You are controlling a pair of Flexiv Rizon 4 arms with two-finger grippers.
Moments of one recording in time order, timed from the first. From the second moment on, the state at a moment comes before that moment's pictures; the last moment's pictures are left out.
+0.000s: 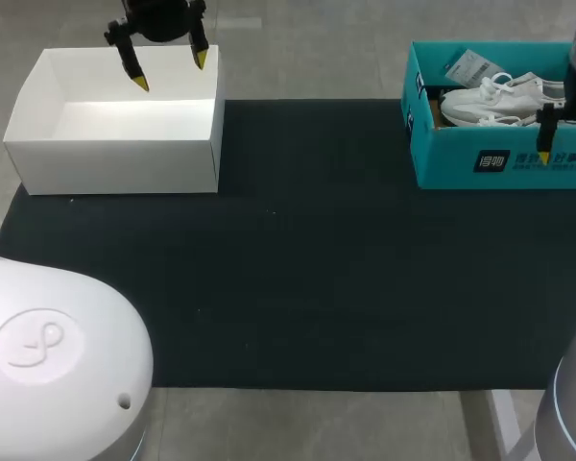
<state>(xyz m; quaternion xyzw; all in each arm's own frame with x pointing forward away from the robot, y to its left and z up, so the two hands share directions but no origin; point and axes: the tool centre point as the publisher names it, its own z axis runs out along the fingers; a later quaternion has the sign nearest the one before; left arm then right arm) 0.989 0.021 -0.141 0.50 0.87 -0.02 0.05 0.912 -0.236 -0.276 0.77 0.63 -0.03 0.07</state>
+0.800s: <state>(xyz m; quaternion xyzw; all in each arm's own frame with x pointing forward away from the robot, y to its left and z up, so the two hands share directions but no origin) 1.046 0.021 -0.137 0.14 0.99 -0.01 0.05 0.892 -0.226 -0.283 0.79 0.61 -0.05 0.03</state>
